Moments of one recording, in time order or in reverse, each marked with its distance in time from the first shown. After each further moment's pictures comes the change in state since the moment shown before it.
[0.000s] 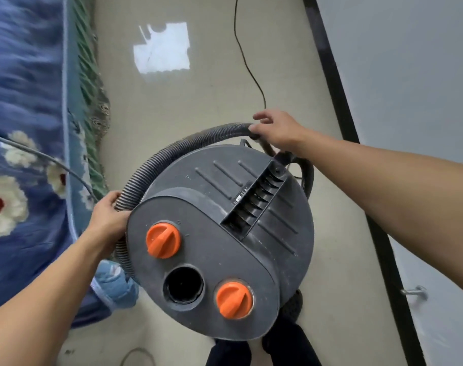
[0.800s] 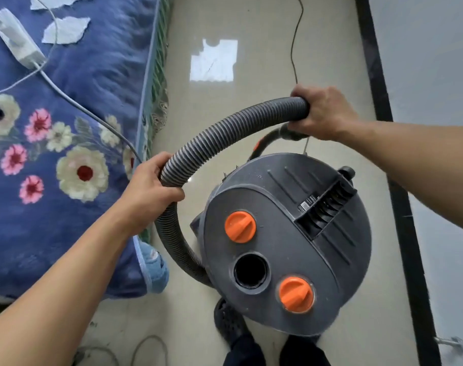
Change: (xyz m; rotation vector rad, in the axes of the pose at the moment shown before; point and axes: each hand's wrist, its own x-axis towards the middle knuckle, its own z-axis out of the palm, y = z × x) left_hand -0.050 0.051 -0.084 -0.056 -0.147 0.304; right_hand -0.010 -0.103 0.012 -0.620 0.236 -0.535
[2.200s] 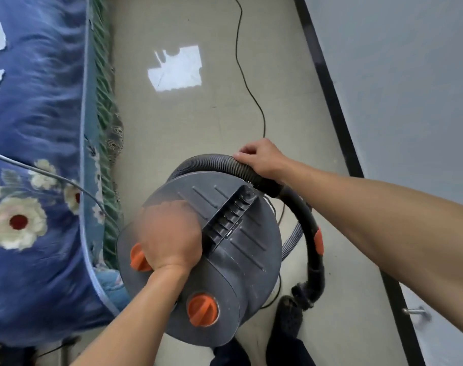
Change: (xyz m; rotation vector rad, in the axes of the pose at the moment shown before) left_hand -0.015 0.050 0.201 0.862 0.453 0.086; right_hand -0.067 0.093 0.020 0.624 -0.228 0.385
